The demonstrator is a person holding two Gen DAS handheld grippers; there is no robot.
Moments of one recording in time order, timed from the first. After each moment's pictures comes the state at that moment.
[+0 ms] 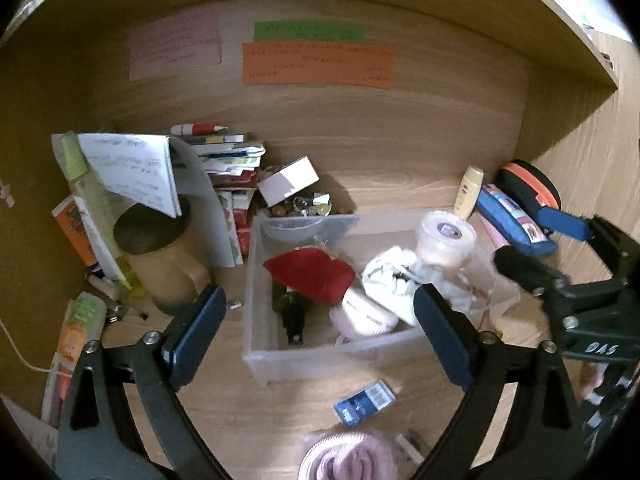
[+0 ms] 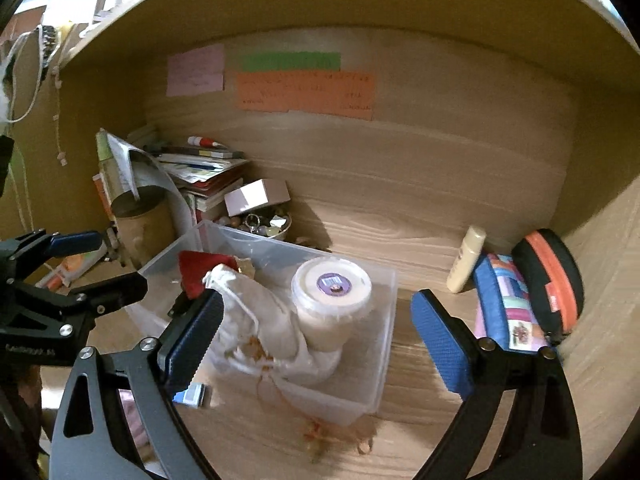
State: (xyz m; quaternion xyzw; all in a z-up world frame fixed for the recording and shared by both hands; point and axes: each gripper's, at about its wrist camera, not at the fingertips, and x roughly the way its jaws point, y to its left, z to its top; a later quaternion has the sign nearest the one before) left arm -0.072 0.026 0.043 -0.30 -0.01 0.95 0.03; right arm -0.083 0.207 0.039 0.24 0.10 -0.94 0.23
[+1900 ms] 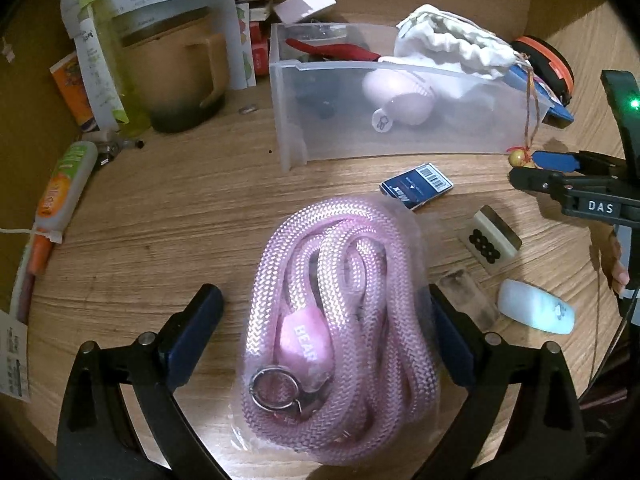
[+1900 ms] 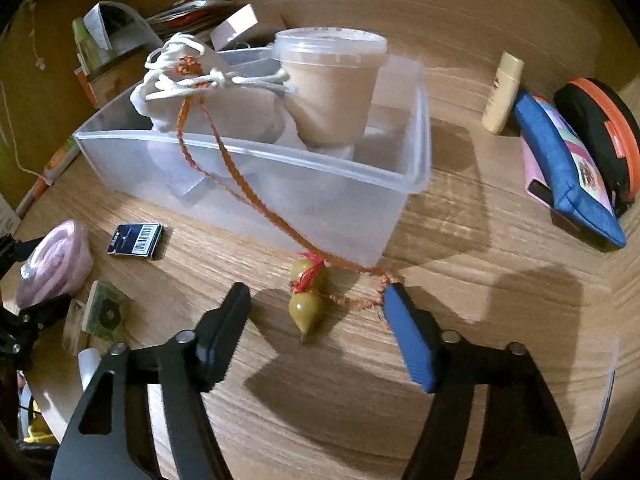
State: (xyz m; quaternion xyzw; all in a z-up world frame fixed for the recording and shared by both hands) left arm 0.002 0.006 -0.071 -0.45 0.01 0.89 0.03; right arm -0.088 0.224 -0.076 0.43 0.12 -0.86 0.24
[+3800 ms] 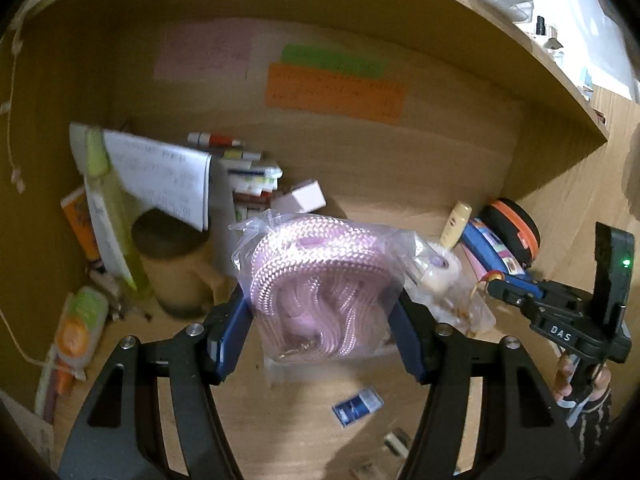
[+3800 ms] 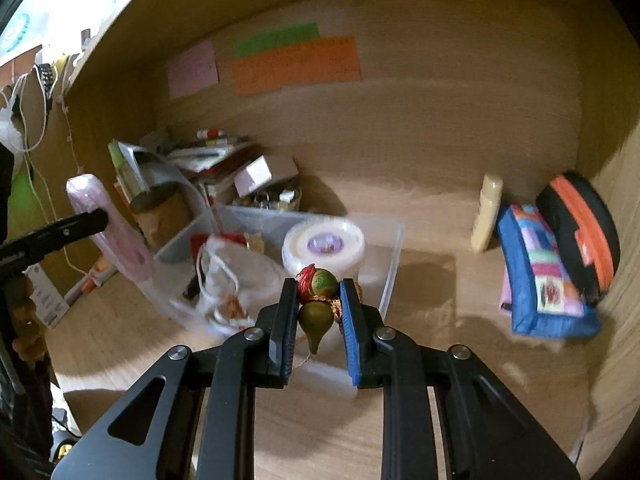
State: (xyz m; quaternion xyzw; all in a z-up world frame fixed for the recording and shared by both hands) left arm -0.053 0.002 0.065 -0.27 -0.07 0.96 0.05; right arm -0.077 0.246 0.022 0.29 0.03 -0.91 0.29
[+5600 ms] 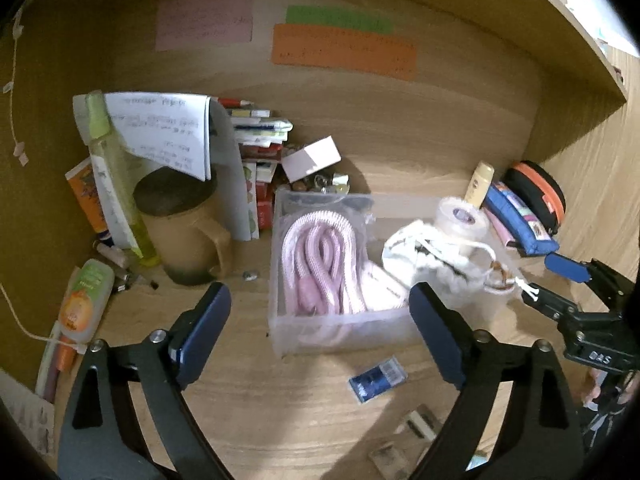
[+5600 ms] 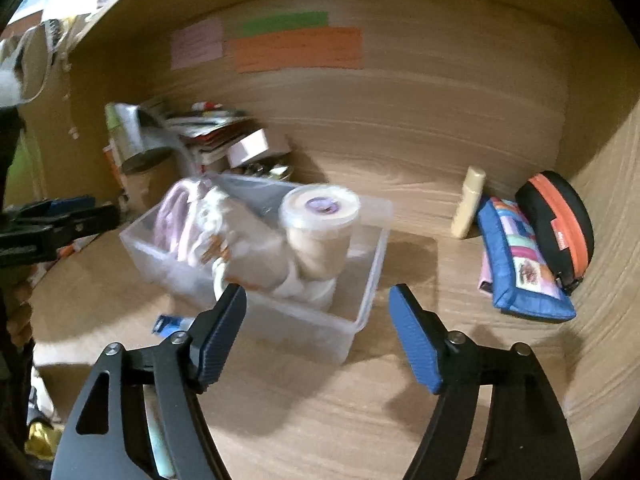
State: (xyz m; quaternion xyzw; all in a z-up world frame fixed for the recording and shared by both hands) left arm -0.051 0.009 0.031 -0.32 -0.04 0.95 0.01; right arm -0.038 0.235 0.002 0.30 0.09 -0.92 0.26
